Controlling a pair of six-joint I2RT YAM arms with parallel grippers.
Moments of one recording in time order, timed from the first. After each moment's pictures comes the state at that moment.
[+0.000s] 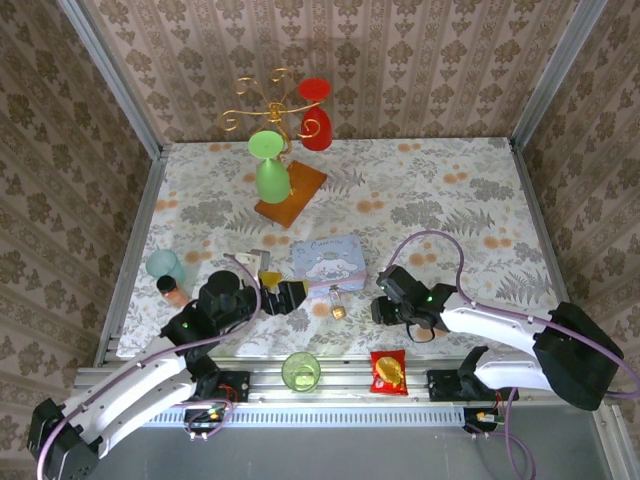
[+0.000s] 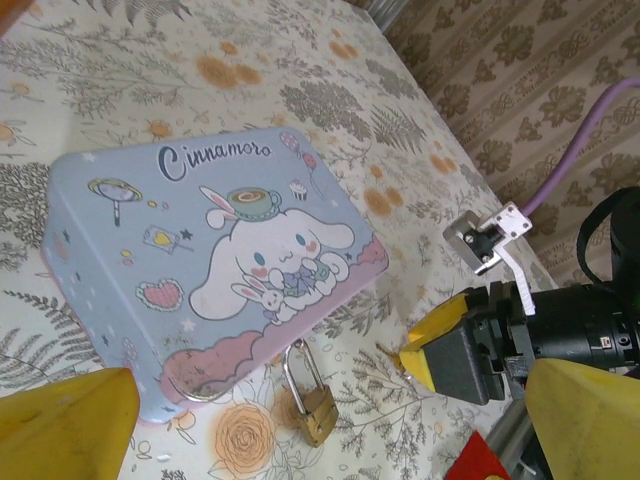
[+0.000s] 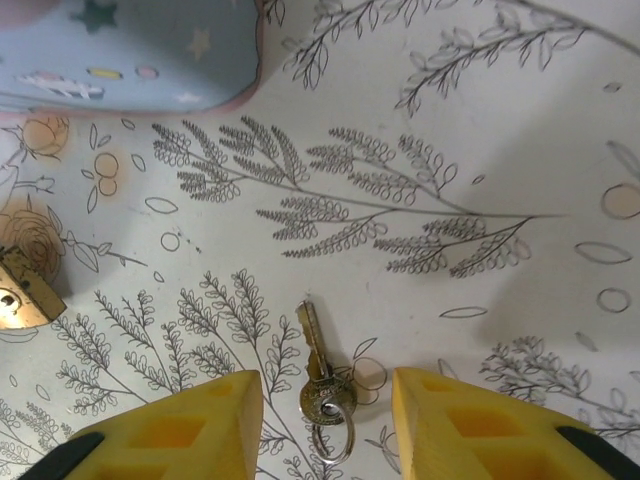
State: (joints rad) left arm -0.80 0.60 0.33 -0.06 0.16 -0.62; right arm 0.79 1.22 0.50 -0.38 0.06 0.65
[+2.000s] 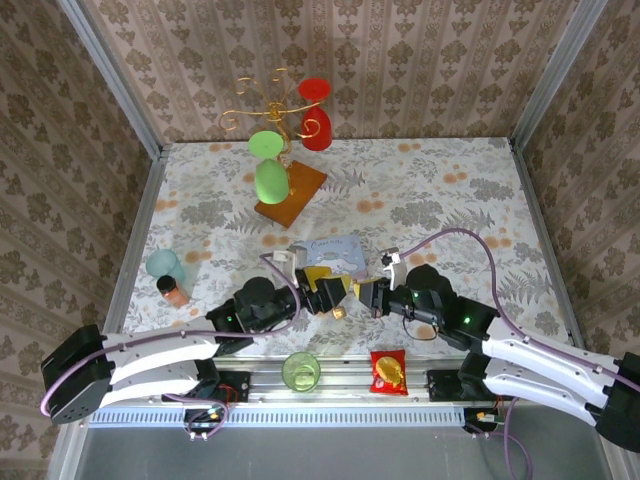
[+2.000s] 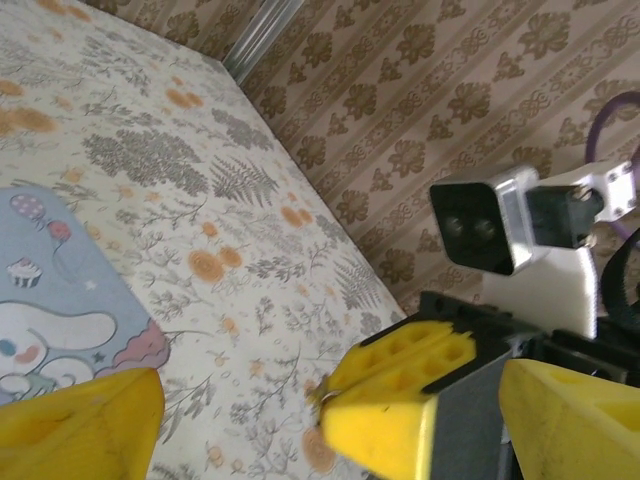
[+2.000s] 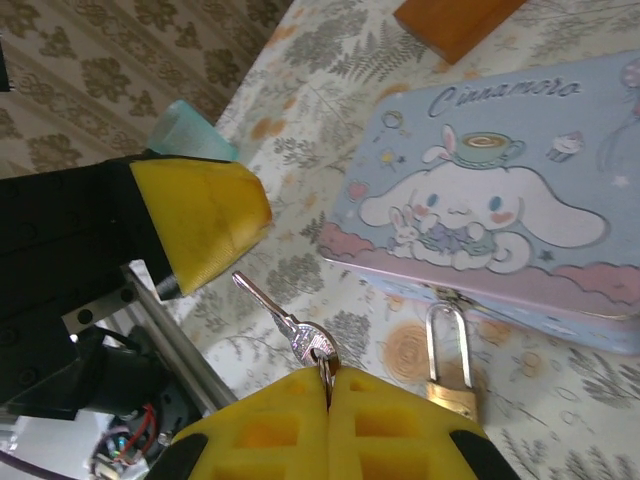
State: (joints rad) left arm -1.12 1.01 0.38 0.56 -0.03 -0.77; right arm 0.88 0.82 0.46 -0.03 -0.07 0.68
